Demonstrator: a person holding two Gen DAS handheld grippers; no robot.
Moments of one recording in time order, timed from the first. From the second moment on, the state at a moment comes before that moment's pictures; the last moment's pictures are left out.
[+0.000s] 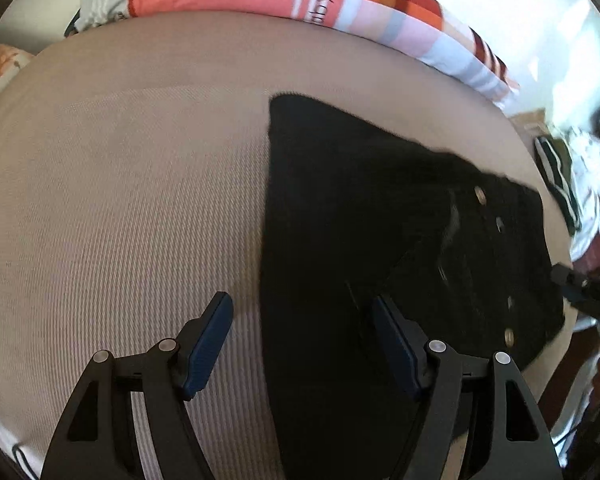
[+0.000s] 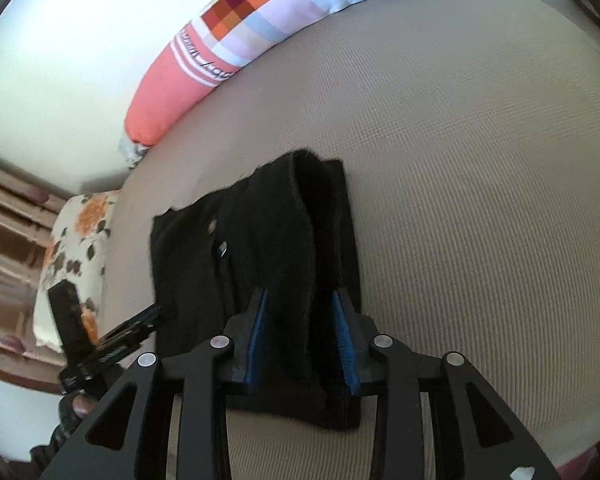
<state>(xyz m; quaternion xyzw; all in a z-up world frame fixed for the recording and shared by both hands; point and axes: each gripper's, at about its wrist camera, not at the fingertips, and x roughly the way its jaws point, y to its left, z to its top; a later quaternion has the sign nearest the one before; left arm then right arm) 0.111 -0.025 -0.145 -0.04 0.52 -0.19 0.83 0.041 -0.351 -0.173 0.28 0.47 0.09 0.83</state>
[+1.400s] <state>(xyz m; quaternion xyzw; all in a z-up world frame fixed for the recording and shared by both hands) 0.085 -0.028 -0.150 -0.05 0.52 -0.19 0.83 0.003 -0.343 -0.188 0.24 0.49 0.02 0.84</state>
